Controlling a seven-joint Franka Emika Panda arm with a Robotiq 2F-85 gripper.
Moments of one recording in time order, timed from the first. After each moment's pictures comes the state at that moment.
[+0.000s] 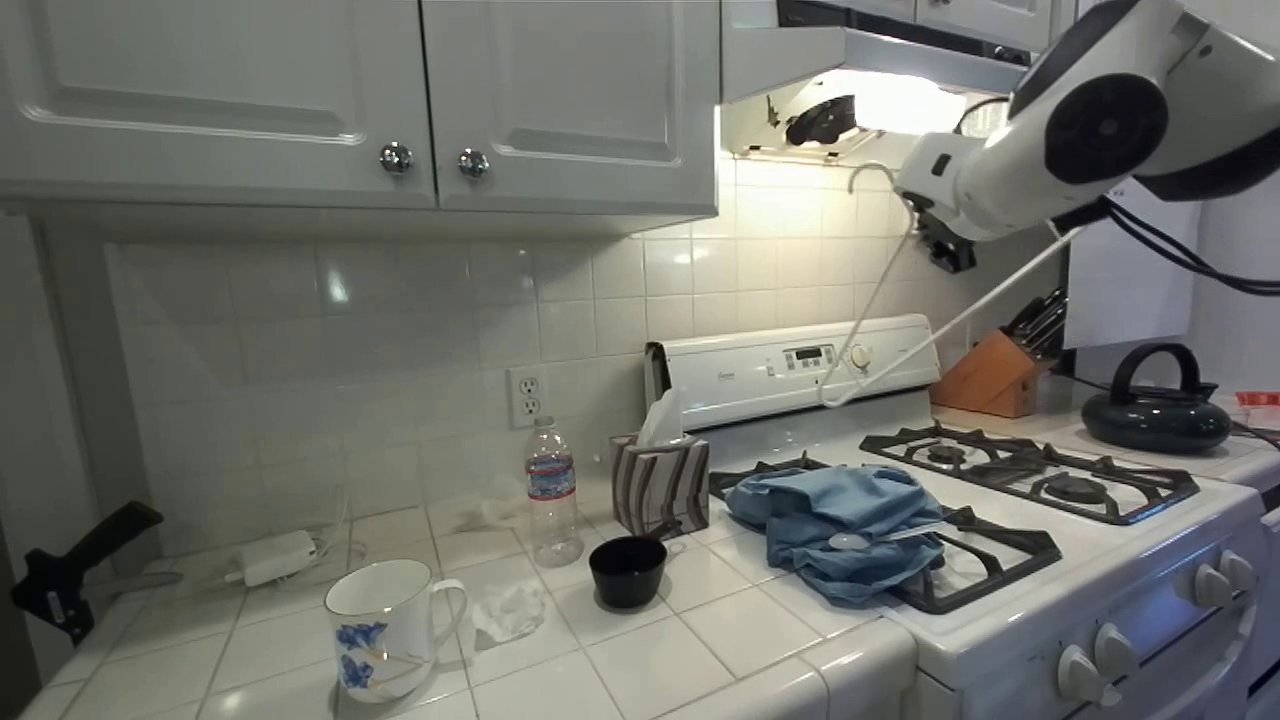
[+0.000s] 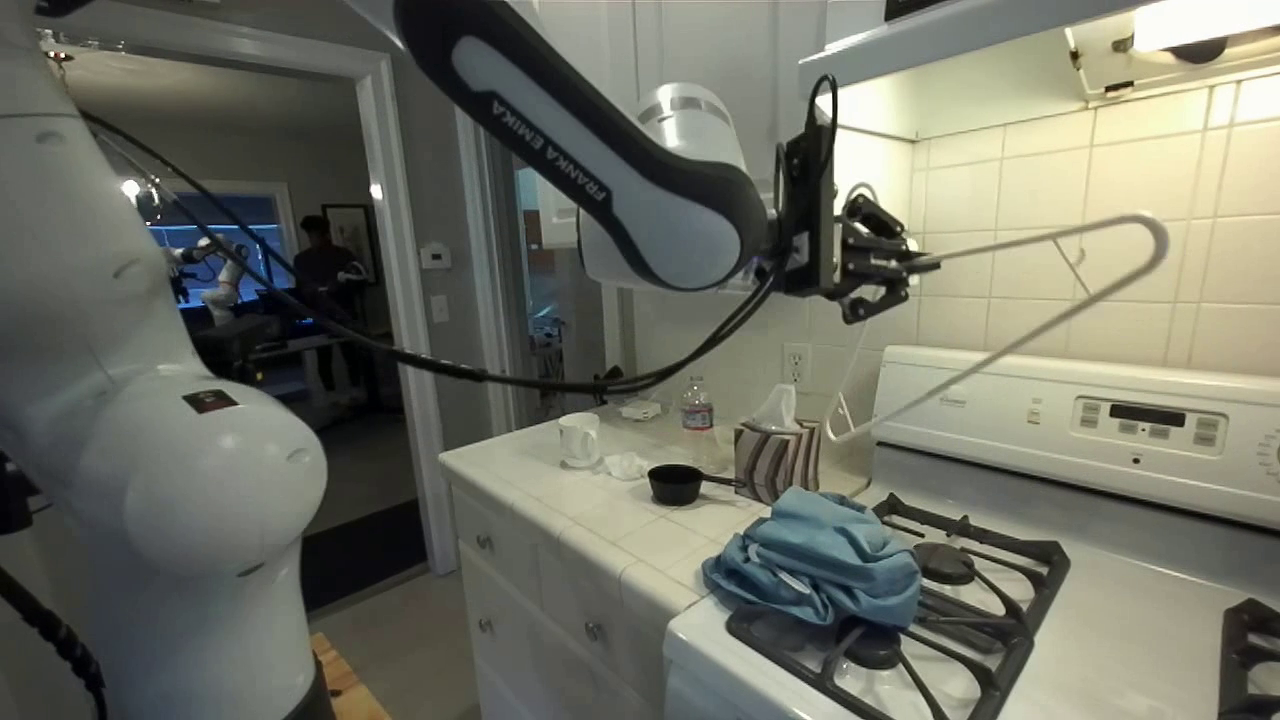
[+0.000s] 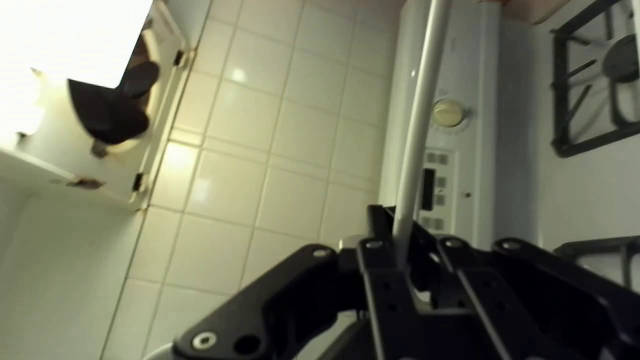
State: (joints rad) arm 0.16 -0.29 -0.57 -2.36 -2.52 2.55 0.59
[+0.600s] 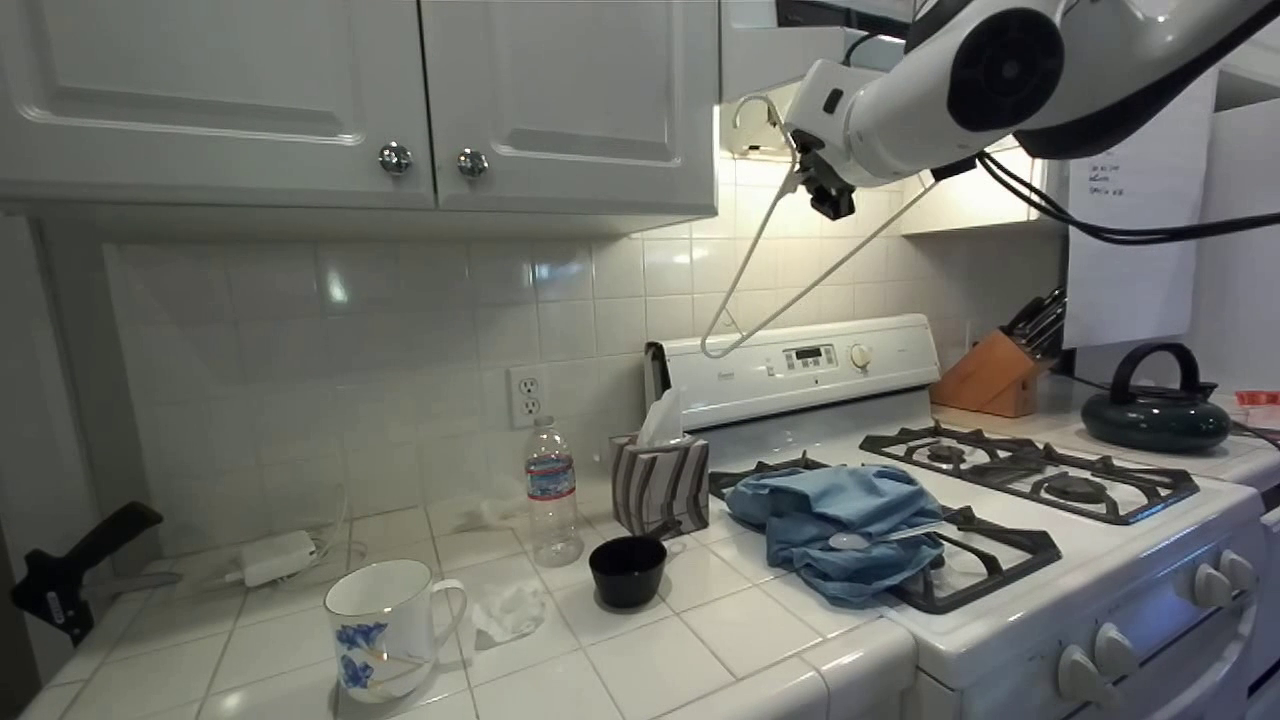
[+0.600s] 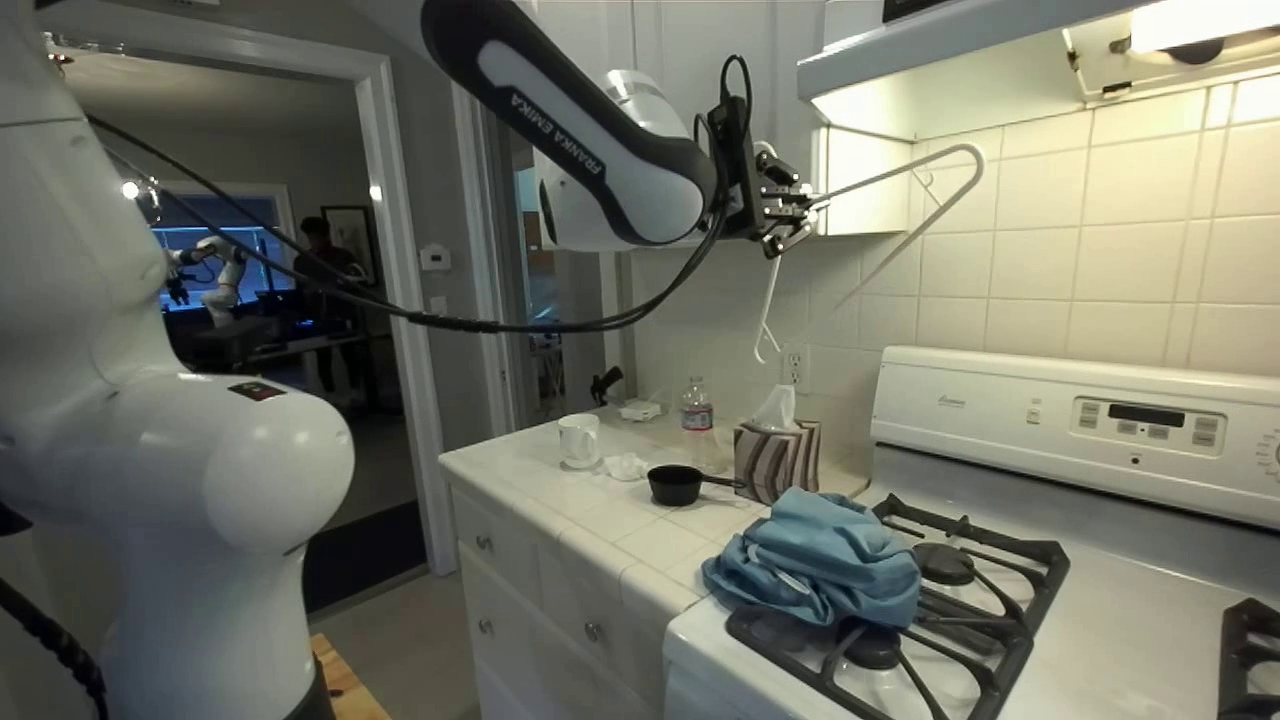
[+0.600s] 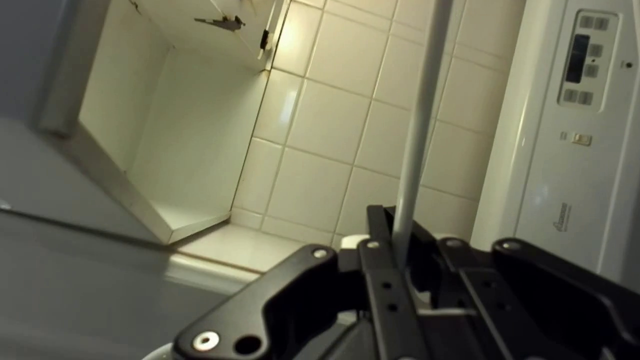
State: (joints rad) arm 0.41 -0.31 -0.55 -2.29 -2.52 2.50 0.56
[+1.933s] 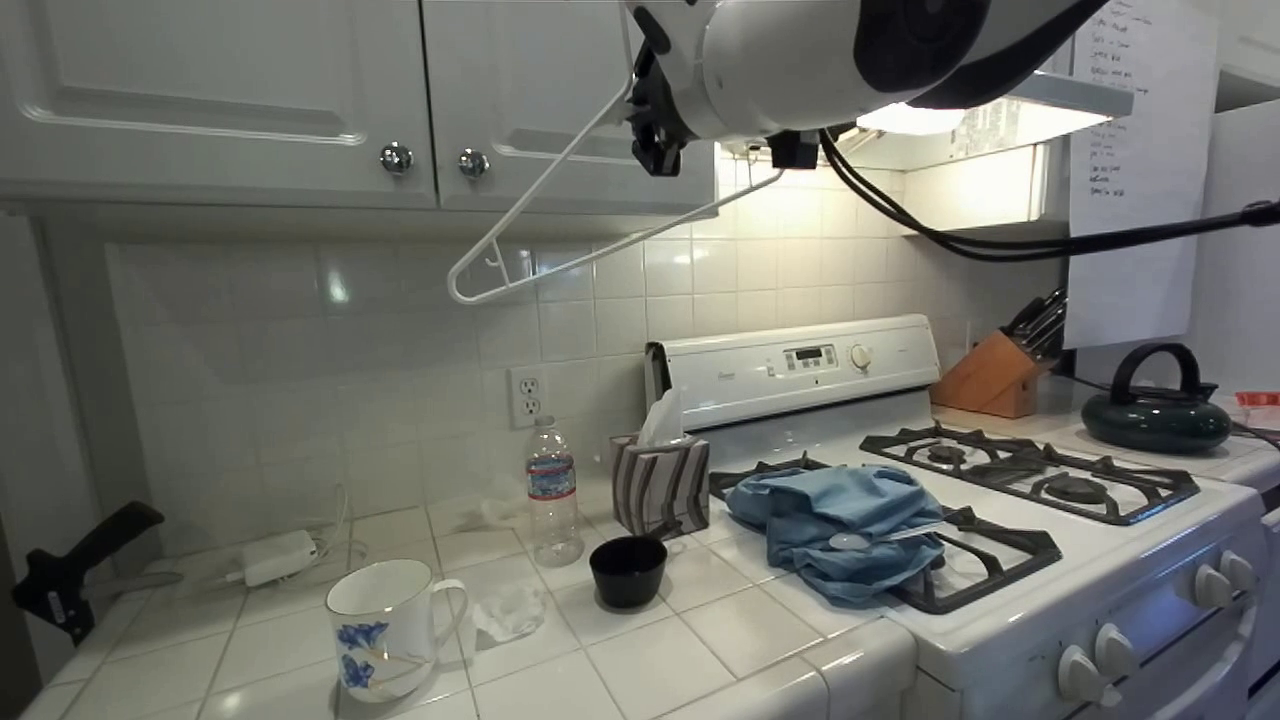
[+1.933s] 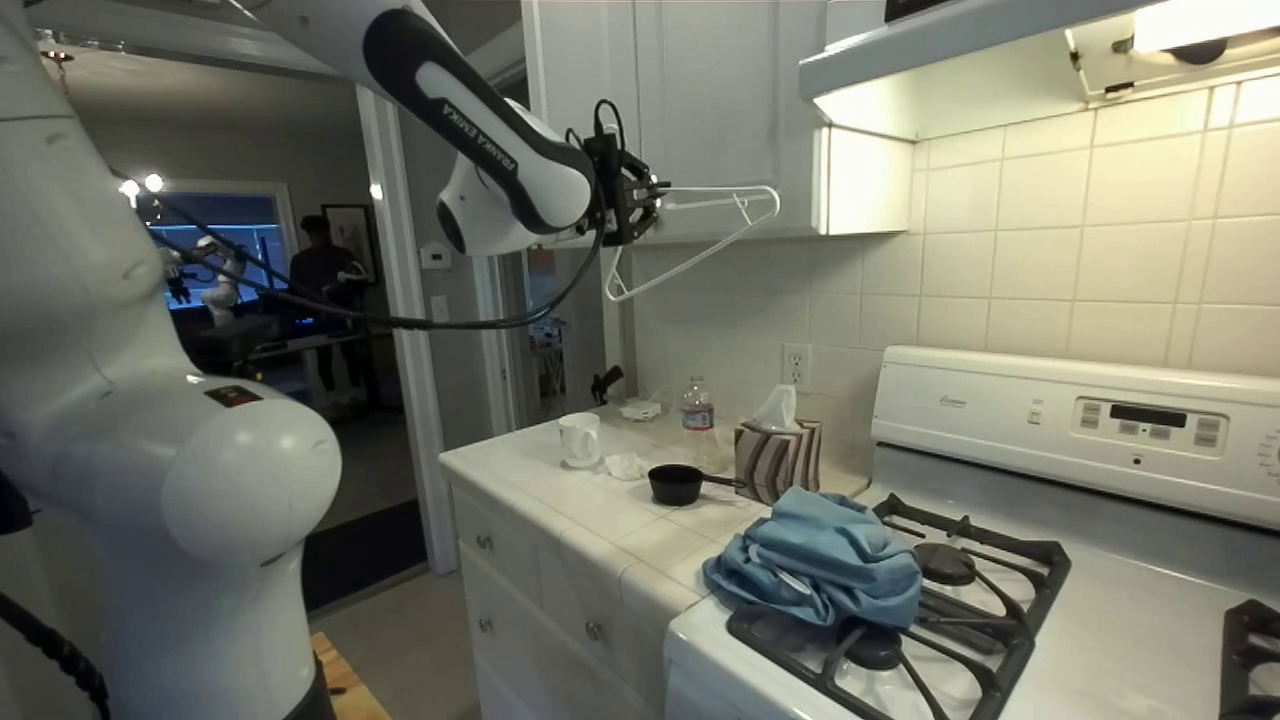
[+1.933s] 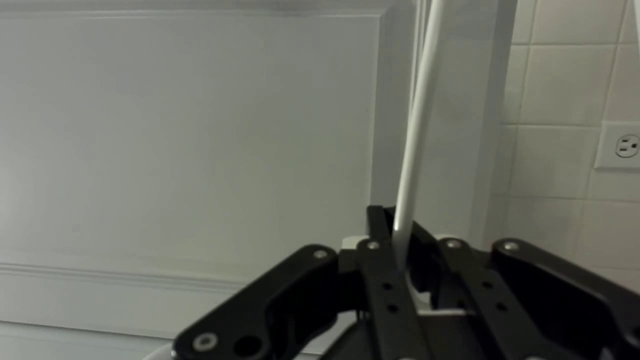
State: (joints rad) arm 0.27 -0.31 -0.02 -2.31 -2.51 2.41 0.99
